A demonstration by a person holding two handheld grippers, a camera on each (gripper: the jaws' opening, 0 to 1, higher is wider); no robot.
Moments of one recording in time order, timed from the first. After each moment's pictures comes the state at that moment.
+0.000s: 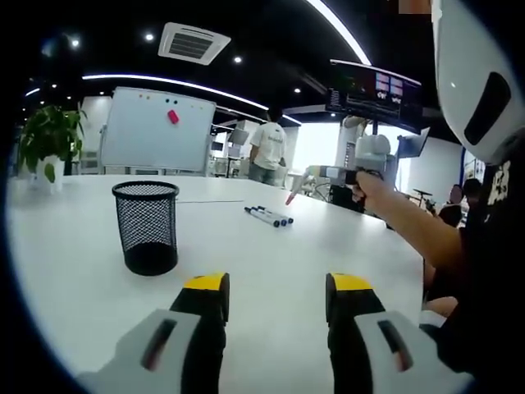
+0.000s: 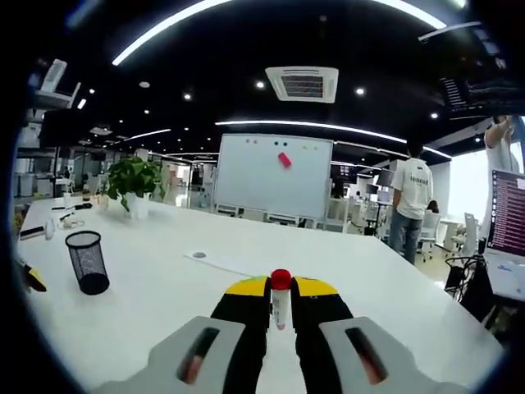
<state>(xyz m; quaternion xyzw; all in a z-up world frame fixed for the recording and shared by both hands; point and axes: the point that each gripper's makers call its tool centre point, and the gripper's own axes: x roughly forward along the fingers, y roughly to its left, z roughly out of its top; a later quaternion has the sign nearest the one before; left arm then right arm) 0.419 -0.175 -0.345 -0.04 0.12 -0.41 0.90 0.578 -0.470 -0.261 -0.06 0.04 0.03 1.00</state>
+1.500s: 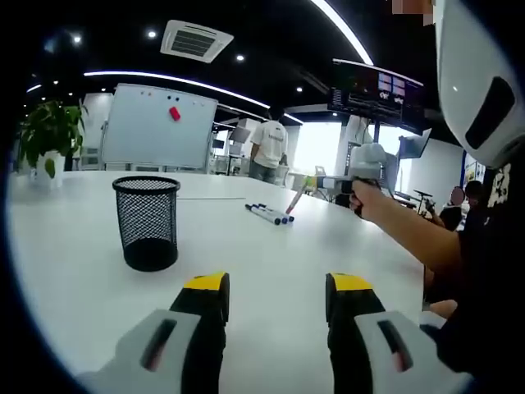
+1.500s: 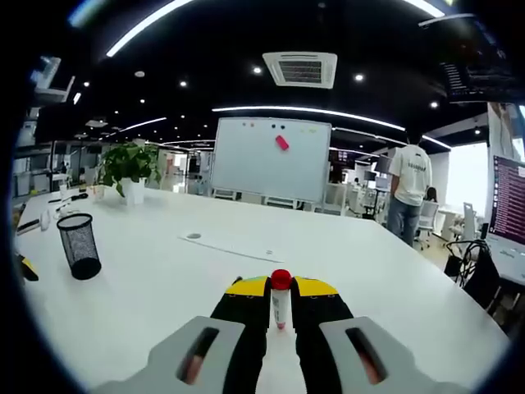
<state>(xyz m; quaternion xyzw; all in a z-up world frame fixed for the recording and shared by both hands) 0.421 -0.177 -0.348 -0.05 0.13 -0.41 0.90 0.585 -0.475 -0.295 -0.07 0.08 0.02 0.99</state>
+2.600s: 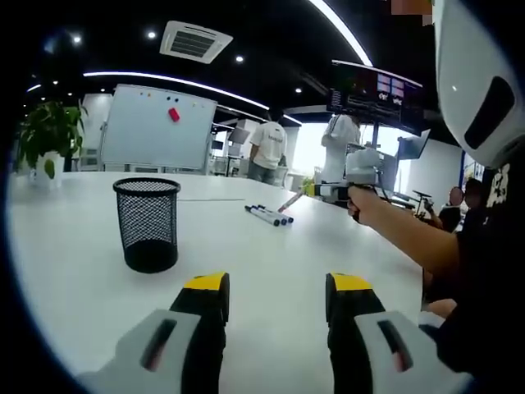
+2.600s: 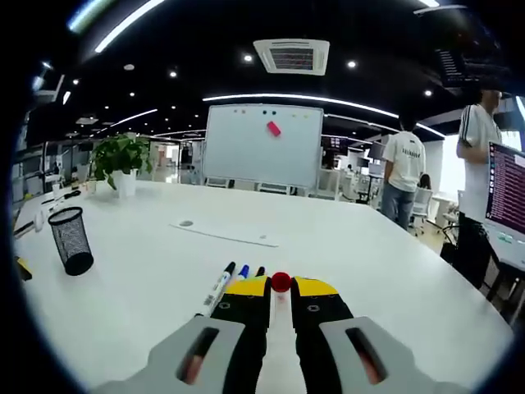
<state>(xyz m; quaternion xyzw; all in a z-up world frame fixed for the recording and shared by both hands) 0.421 -0.175 -0.347 -0.05 0.12 -0.42 0.90 0.586 -0.482 -0.316 -0.05 0.11 0.00 0.99</state>
